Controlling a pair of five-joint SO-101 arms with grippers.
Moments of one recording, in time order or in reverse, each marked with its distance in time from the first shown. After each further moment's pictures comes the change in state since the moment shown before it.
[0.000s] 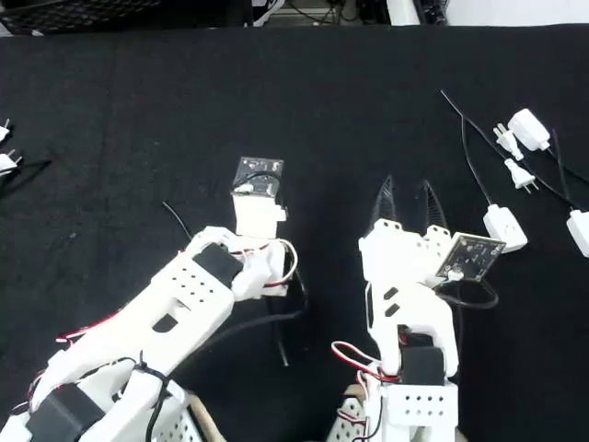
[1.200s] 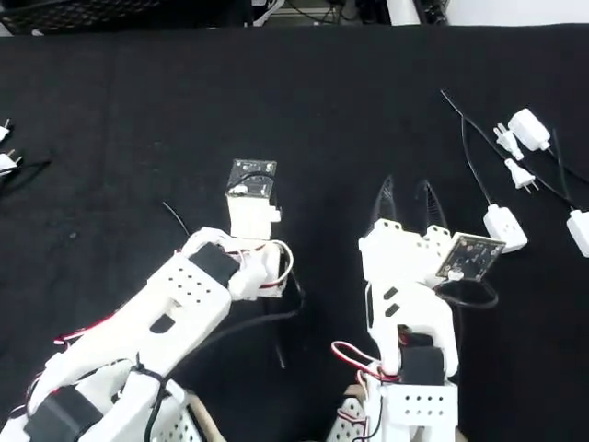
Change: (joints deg) left arm -0.5 -0.6 0.2 3.2 1.0; right arm 0.0 0.0 0.0 0.0 0.0
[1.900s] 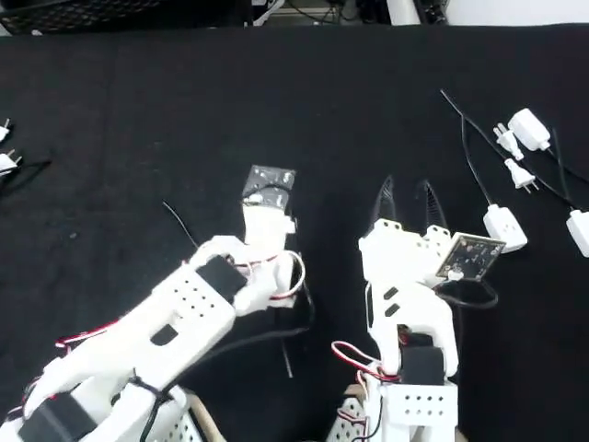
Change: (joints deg) left arm 4.4 -3.2 1.5 -3.8 0.1; right arm 0.0 0.0 0.0 0.0 0.0
